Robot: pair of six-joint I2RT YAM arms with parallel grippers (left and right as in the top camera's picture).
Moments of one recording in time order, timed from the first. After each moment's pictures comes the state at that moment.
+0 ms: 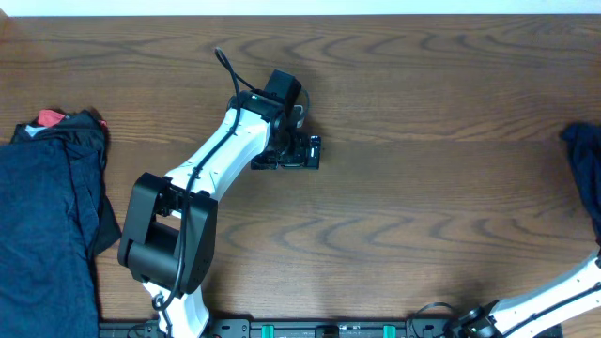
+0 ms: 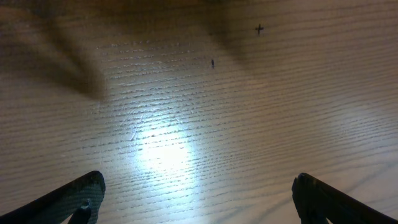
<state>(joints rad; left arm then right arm) -0.42 1.92 1.41 -0.91 0.25 -0.33 -0.93 2.24 1.73 -0.95 0.13 0.39</state>
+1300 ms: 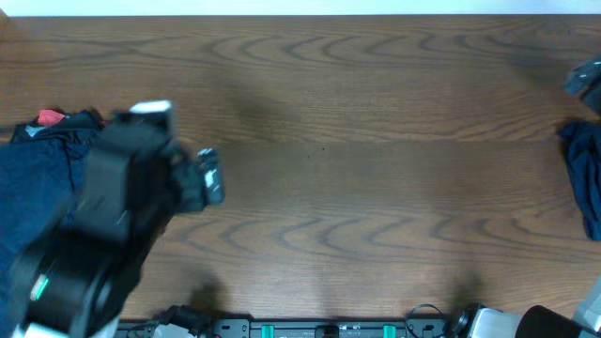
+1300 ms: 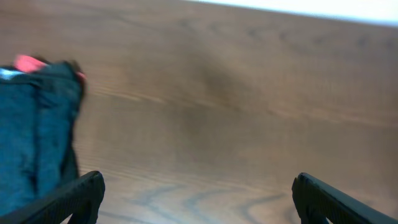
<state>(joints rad) -0.32 0.99 1.55 -1.32 -0.21 -0.32 -0.42 1.48 1.76 -1.13 -0.12 0.34</state>
